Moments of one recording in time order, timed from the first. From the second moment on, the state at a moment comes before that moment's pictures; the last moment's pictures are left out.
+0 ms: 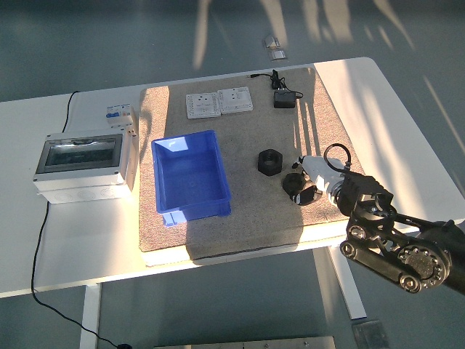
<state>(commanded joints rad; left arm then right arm) -0.01 0.03 -1.52 -0.18 1.27 0.14 -0.01 0.63 -0.24 0.52 1.22 -1.86 -0.04 -0.58</state>
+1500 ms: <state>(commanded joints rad) -0.01 0.03 -1.56 -0.18 1.33 0.14 0.02 0.84 -0.06 0.36 1.08 -1.84 -0.16 -0.01</state>
